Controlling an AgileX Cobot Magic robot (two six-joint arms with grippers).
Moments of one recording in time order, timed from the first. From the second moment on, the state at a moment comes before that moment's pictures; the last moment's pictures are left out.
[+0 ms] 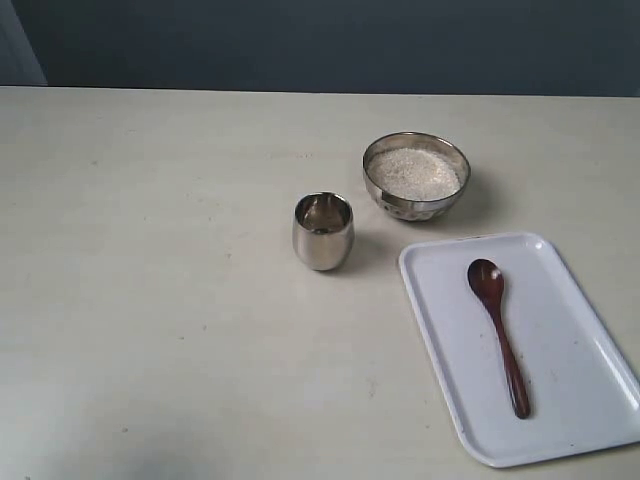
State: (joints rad) left arm -0.10 0.01 0.00 0.03 0.21 0.07; right arm -0.17 0.01 0.00 0.33 0.36 -0.18
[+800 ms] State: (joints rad) left arm -0.10 0.01 0.00 0.03 0.21 0.07; right arm -0.17 0.01 0.00 0.11 0.38 -0.03
